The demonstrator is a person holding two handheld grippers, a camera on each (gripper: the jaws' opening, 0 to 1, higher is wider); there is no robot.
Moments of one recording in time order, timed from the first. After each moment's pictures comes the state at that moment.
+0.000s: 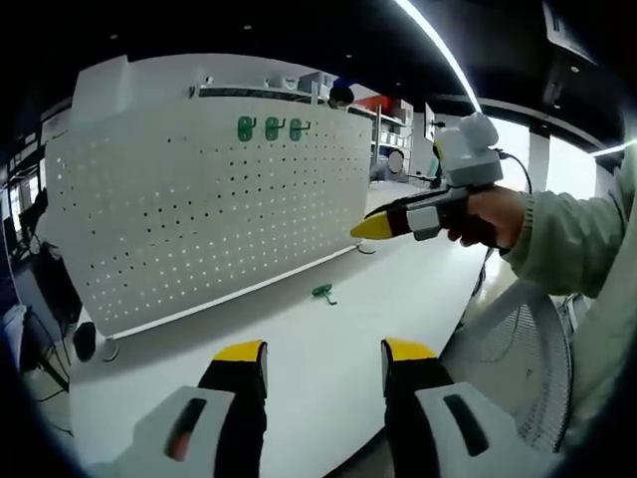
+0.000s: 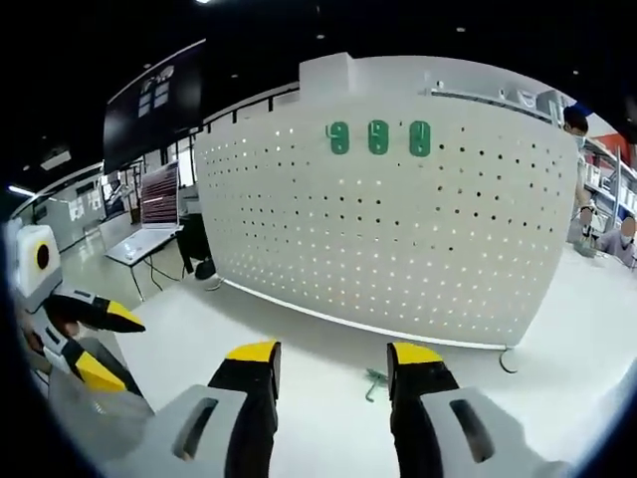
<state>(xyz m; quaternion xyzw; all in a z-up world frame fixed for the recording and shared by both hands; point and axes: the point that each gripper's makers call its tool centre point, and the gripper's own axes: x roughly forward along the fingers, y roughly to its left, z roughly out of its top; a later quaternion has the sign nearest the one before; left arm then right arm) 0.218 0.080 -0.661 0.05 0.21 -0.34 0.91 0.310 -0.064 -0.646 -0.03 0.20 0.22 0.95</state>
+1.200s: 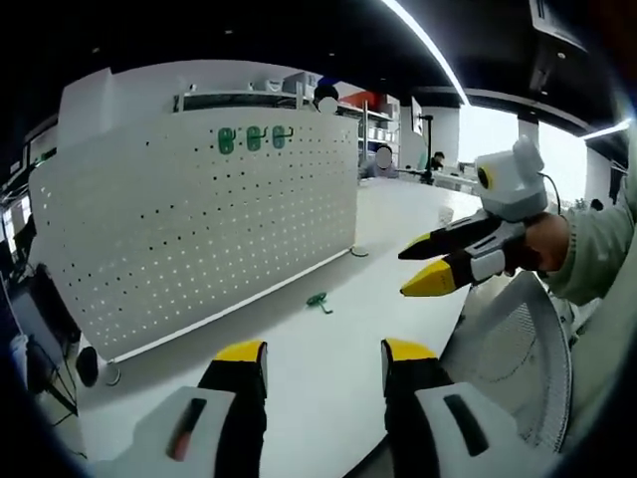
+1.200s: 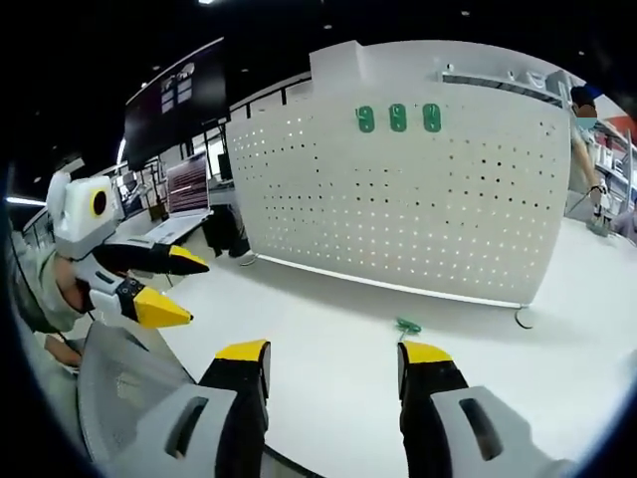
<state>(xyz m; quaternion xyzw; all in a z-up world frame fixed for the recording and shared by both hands) 0.230 0.061 -0.647 0.08 0.20 -0.36 0.90 0.240 -0.067 -0.665 -0.01 0.23 0.26 0.94</state>
